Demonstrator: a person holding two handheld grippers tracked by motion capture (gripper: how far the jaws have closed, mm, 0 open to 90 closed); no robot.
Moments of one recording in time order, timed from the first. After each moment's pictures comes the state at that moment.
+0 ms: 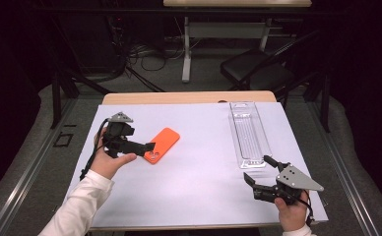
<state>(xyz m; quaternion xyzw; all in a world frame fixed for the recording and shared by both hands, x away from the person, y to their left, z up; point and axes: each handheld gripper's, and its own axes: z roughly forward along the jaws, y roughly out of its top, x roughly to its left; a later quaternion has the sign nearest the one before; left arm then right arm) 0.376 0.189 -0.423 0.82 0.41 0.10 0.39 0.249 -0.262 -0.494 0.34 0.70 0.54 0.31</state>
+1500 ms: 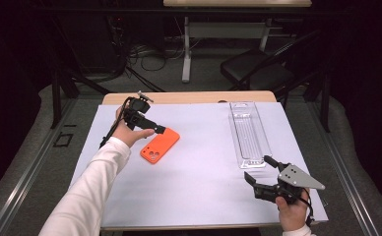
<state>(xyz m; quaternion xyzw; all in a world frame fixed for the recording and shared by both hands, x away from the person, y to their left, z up) 0.458 0.151 -0.425 0.86 0.43 0.07 0.27 0.252 -0.265 -0.497 0.35 0.70 0.55 0.30</state>
